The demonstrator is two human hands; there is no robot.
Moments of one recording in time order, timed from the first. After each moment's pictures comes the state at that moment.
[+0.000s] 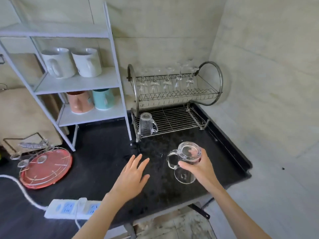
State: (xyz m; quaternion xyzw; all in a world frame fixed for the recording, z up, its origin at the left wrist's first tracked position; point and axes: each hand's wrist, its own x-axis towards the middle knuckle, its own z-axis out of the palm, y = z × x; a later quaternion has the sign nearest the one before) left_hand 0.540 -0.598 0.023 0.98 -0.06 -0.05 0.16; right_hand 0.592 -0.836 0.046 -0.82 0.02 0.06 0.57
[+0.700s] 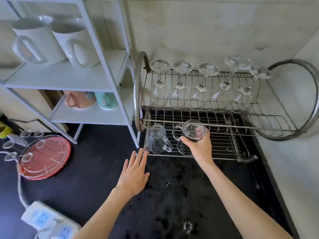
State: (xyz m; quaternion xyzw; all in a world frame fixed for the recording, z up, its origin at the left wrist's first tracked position) left_hand 0.723 -0.602 -0.020 0.97 0.15 -0.16 0.12; right_hand 0.887 -0.764 -0.006 -0.82 -0.04 0.09 0.57
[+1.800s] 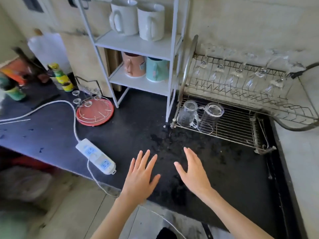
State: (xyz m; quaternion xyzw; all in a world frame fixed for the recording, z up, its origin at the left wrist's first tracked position) left_hand 0.558 -0.659 -0.024 0.97 0.23 -0.02 0.10; right_hand 0.697 -0.793 -0.006 -0.89 -0.31 0.22 0.27
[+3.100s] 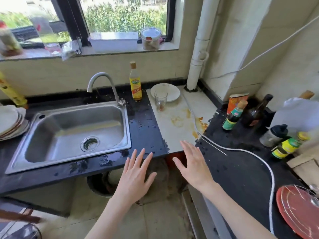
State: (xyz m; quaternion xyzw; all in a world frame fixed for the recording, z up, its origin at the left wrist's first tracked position) left_hand 0.049 -0.335 0.030 0.71 0.69 0.12 0.10; right_hand 0.246 -0.267 0.047 -0.56 -0.80 0.18 0.14
